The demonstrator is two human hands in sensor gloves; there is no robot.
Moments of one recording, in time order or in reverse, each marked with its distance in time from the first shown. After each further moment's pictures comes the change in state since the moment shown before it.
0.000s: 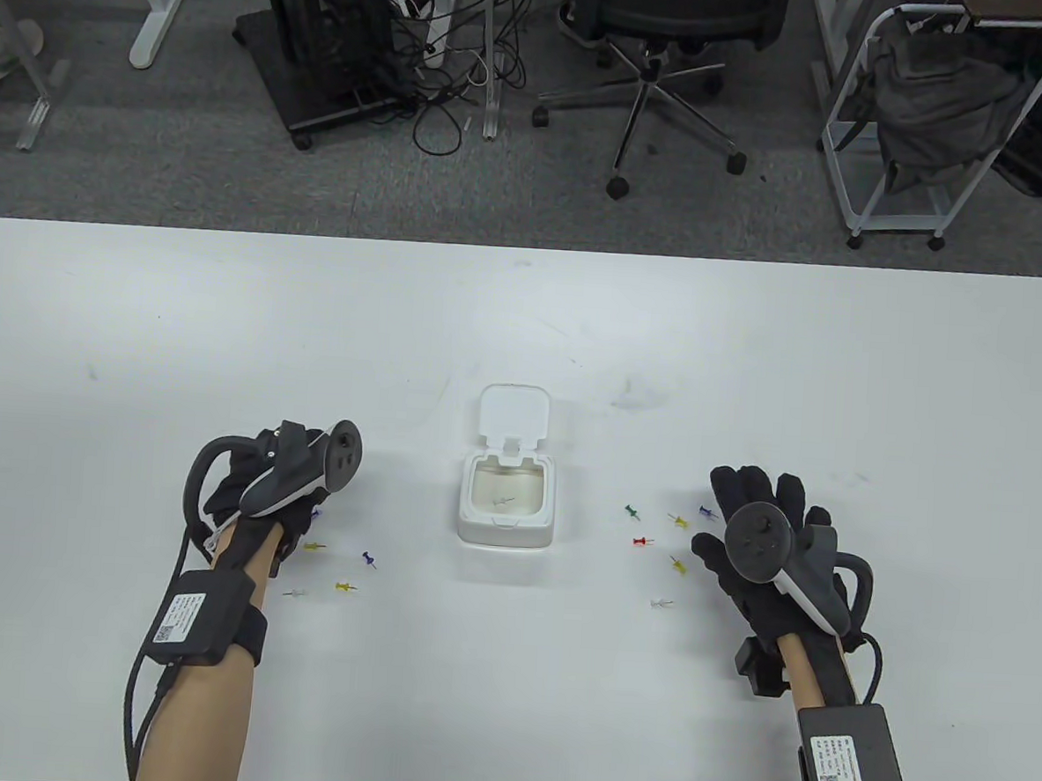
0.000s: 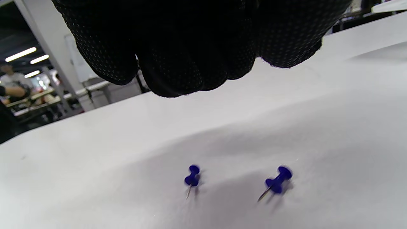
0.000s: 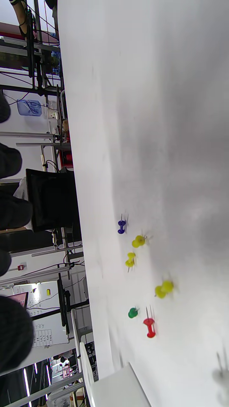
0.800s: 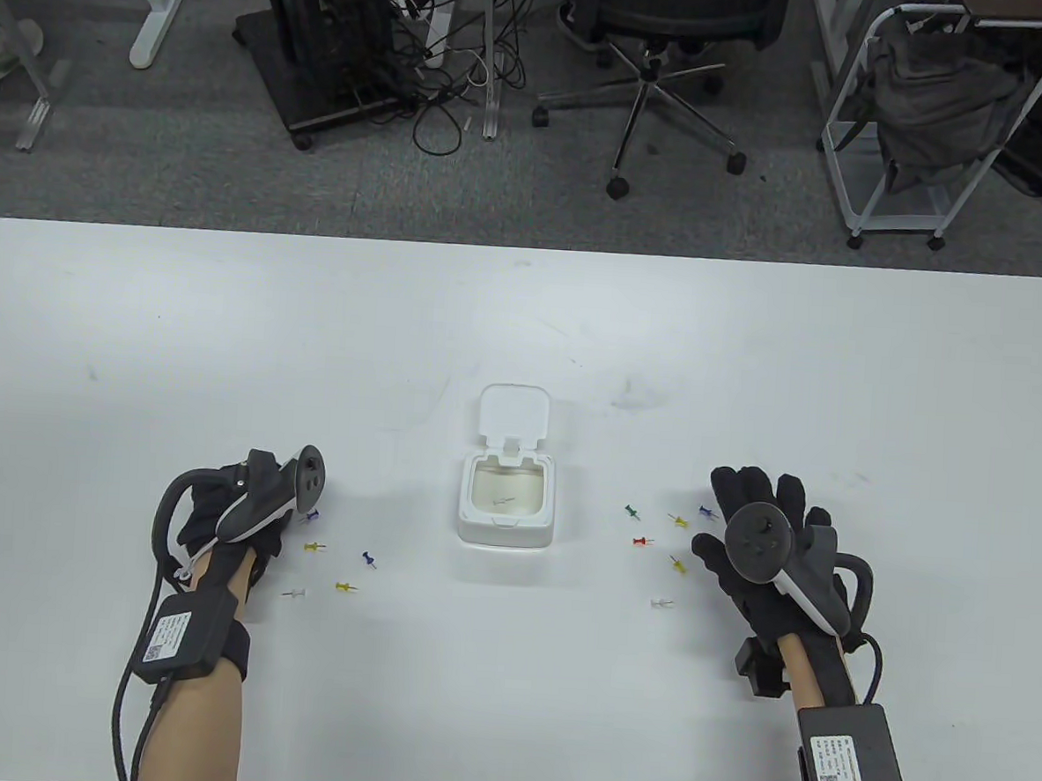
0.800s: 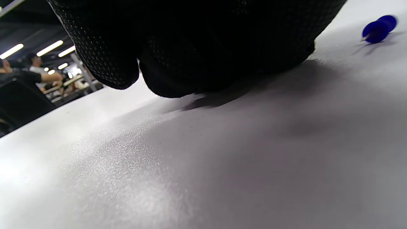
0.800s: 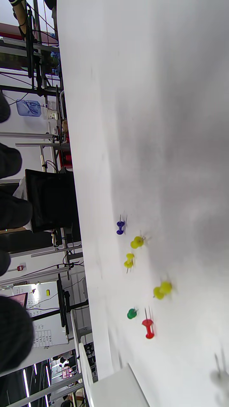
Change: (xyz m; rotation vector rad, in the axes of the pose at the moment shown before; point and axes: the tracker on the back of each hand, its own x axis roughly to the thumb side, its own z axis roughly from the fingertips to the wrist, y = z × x) left_hand -0.018 -0.051 0.001 -0.066 0.096 -0.066; right_hand 0.000 0.000 0.001 0.003 0.003 -0.001
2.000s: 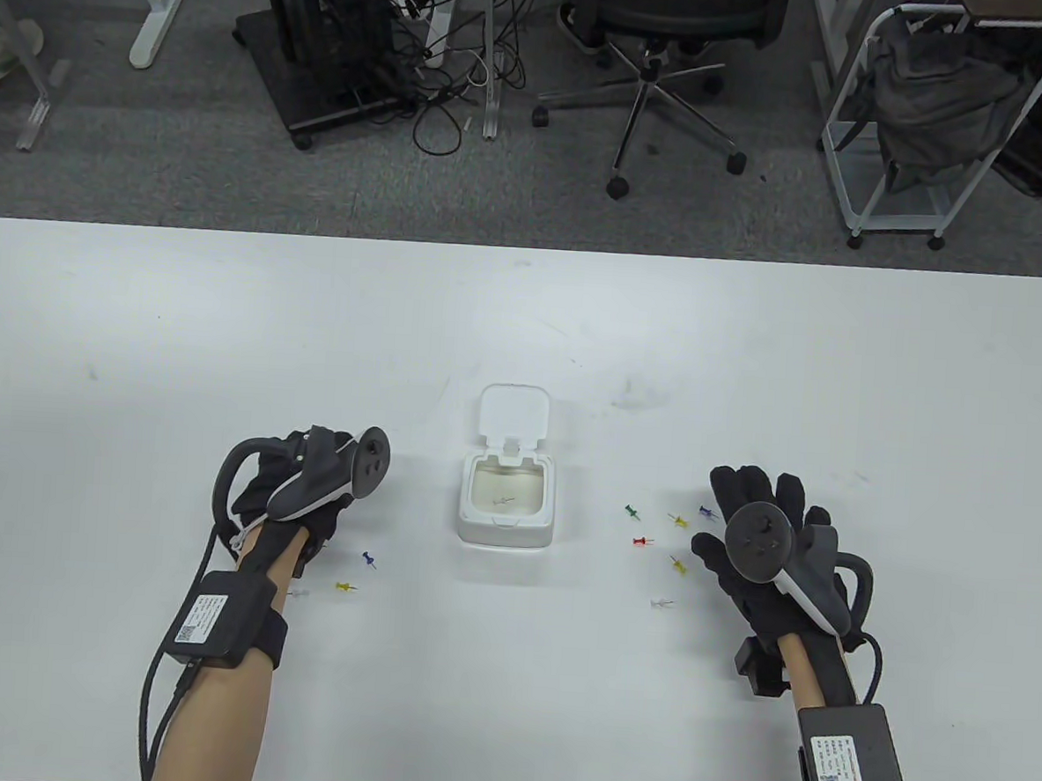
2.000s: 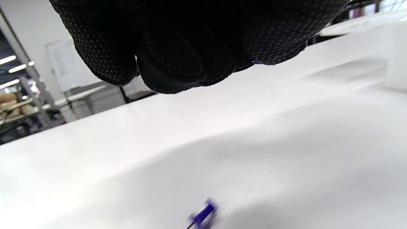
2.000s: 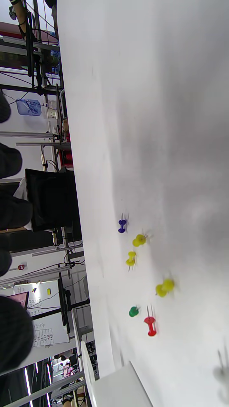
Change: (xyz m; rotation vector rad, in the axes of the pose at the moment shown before) left_hand 0.059 0.080 0.012 0.144 -0.201 0.061; right_hand 0.001 0.000 0.000 -0.002 -0.005 -0.003
